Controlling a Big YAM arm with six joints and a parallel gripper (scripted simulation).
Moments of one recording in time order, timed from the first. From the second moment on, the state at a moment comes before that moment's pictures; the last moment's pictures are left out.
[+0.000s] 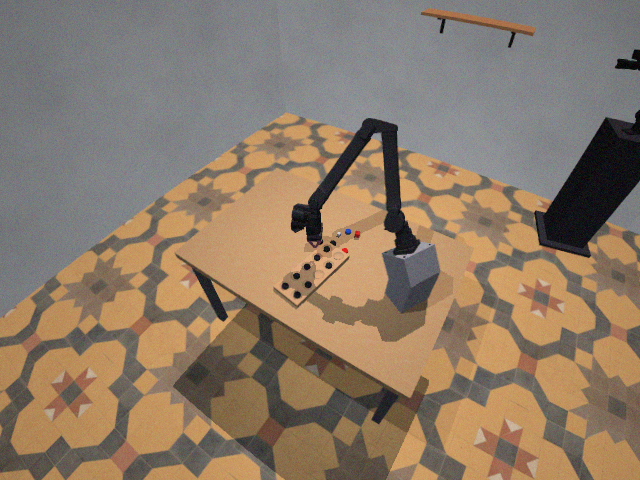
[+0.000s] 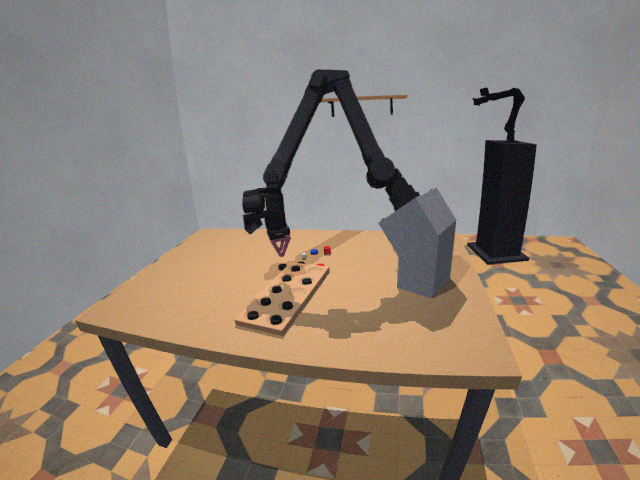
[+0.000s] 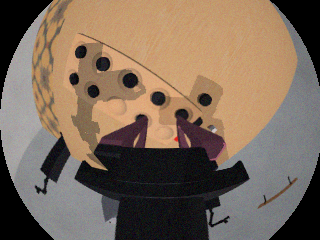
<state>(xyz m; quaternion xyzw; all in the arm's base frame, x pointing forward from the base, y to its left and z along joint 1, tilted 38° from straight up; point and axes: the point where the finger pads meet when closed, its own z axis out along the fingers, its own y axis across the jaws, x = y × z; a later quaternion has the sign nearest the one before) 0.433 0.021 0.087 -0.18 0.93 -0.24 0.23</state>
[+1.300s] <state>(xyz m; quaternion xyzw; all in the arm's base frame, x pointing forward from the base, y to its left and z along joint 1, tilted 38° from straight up) 0.442 -0.043 0.116 0.03 0.95 -0.18 0.27</state>
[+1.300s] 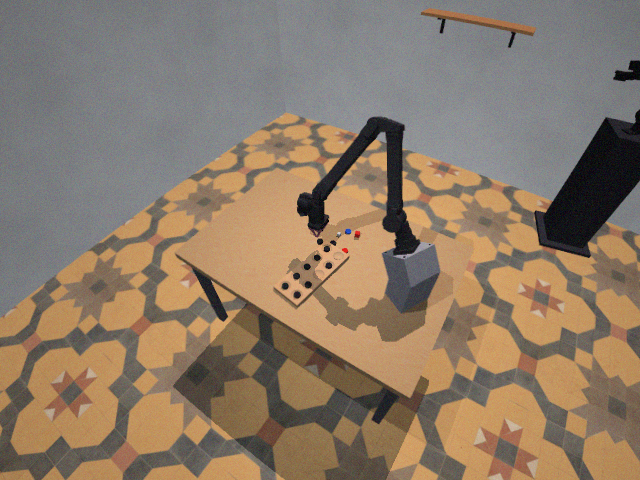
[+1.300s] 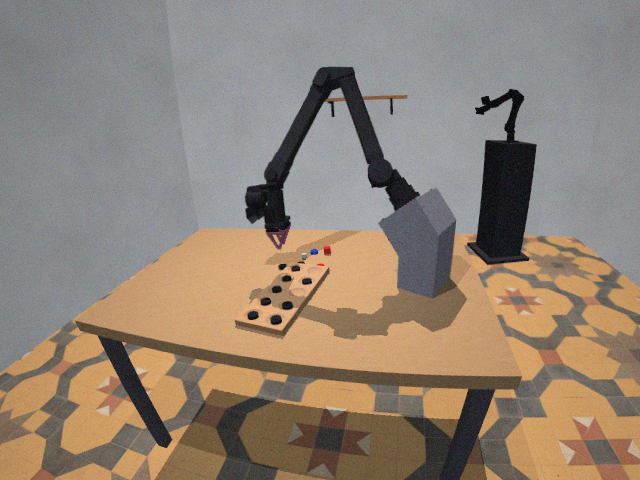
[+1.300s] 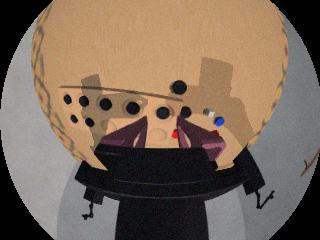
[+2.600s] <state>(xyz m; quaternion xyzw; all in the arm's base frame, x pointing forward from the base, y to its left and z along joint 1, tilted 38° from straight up) 0.450 -0.081 0.133 0.17 0.93 -0.14 0.29</state>
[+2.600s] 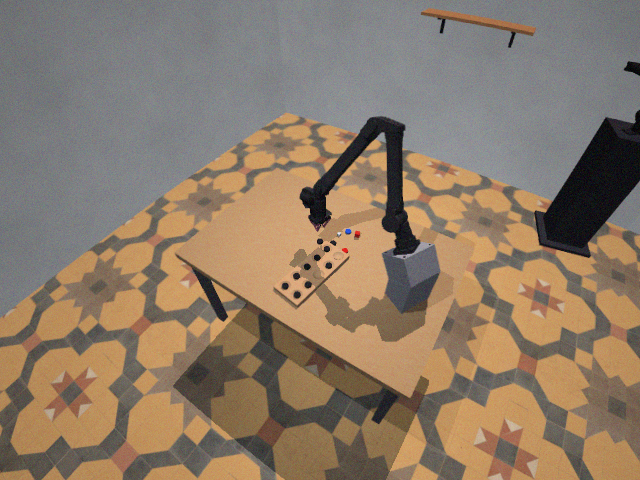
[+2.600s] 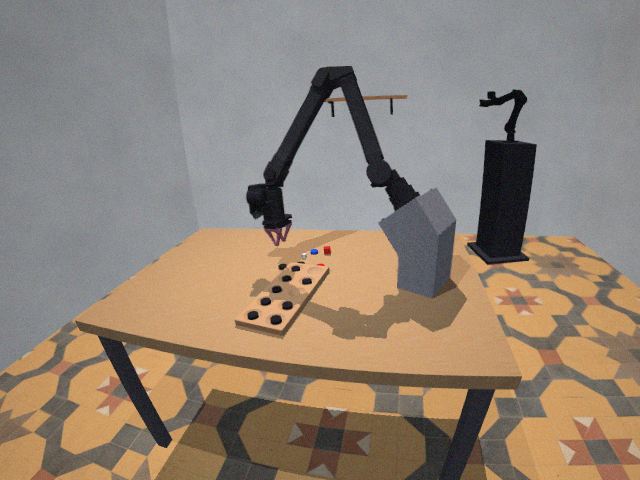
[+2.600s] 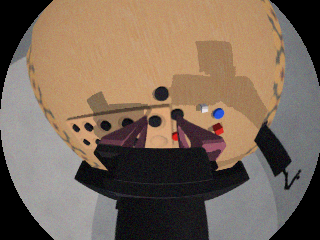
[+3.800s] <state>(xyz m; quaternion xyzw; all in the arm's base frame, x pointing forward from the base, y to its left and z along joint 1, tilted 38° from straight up) 0.469 -0.094 0.103 0.18 0.93 -0.13 0.29</state>
